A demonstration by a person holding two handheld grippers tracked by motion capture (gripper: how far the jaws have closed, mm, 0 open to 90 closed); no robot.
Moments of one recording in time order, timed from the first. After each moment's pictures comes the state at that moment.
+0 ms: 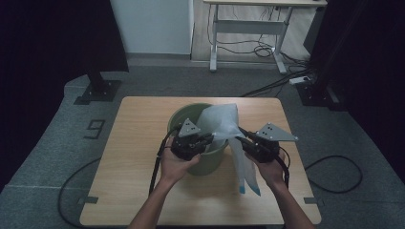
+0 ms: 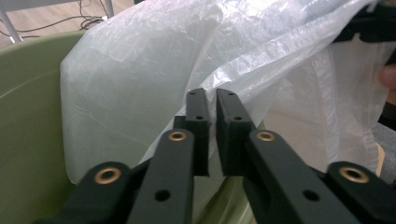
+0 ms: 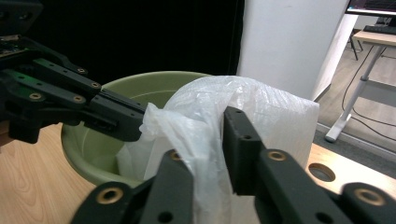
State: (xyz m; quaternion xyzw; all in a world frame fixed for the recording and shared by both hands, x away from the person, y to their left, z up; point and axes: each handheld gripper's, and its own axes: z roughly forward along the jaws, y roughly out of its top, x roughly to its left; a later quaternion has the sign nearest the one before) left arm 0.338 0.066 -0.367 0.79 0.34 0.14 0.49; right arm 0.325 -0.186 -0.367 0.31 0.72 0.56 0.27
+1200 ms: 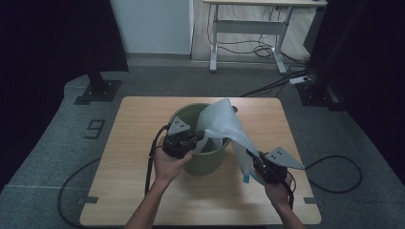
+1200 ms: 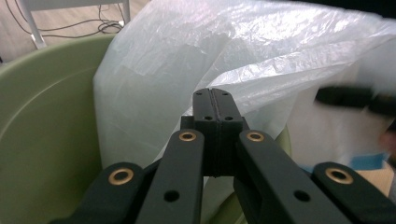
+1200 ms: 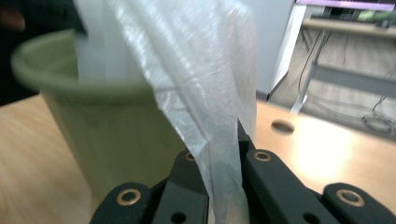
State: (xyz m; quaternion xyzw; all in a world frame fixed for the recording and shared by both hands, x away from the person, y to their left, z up) left arm 0.336 0.091 -0.363 0.77 0.36 0.16 0.50; right arm 0.292 -0.213 -0.416 0.36 0.69 0.54 0.32
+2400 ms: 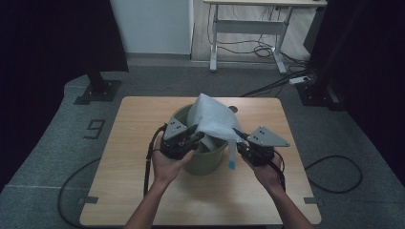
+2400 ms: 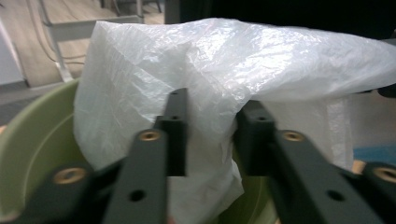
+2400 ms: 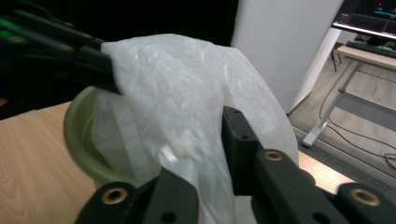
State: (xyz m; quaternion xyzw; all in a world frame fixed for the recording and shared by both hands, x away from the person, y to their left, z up) left arm 0.329 0.094 -0.356 0.74 0.36 0.19 0.53; right arm 0.311 -0.167 -0.359 0.29 0.73 0.53 0.31
